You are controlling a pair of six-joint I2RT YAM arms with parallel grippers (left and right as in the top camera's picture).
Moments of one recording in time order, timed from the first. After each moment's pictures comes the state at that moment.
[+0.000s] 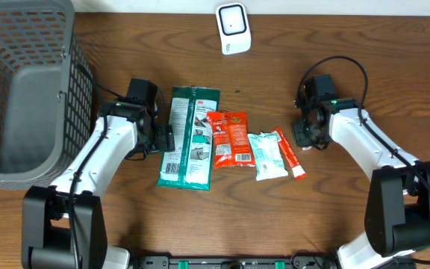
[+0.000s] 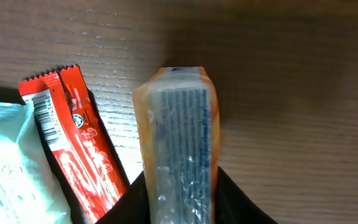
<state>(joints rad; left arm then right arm) -0.18 1.63 1.07 -0.88 0.02 -0.31 0.17 1.76 1.10 -0.73 0.06 0.03</state>
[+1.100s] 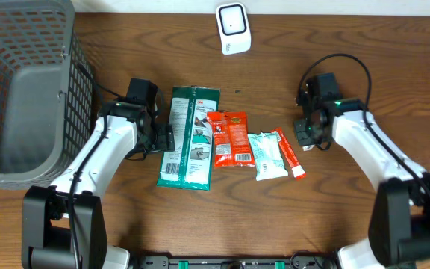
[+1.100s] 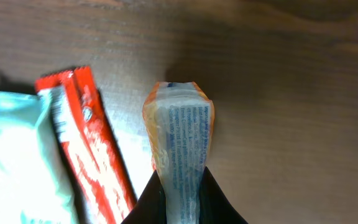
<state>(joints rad) -0.18 1.63 1.07 -0.88 0.02 -0.31 0.18 1.70 1.10 -0.75 0.07 -0.01</state>
